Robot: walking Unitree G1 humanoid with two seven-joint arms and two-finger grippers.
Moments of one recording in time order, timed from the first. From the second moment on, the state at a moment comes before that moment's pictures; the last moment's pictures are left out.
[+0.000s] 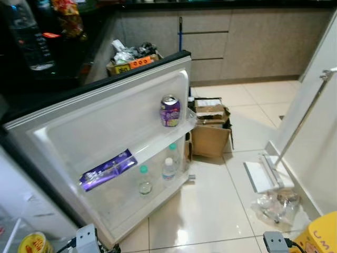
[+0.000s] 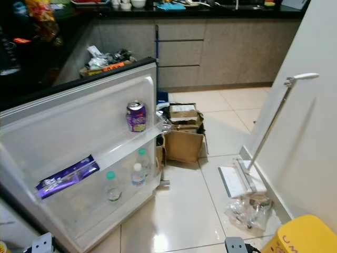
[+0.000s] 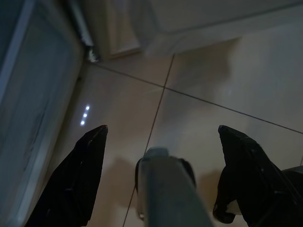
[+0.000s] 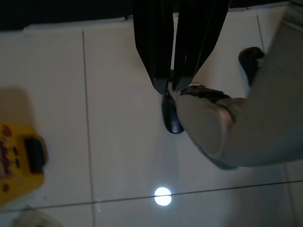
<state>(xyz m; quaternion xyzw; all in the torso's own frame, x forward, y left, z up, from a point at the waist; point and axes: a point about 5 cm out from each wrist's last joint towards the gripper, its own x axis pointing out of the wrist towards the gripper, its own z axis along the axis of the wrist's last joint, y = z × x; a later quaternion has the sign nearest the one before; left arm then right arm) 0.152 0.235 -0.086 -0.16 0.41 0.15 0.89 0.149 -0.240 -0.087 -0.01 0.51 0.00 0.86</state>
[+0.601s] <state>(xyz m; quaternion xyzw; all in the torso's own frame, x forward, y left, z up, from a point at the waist) 0.158 0.230 -0.085 -0.15 0.41 0.13 0.89 0.154 -0.239 -0.086 0.00 0.50 0.00 0.87</state>
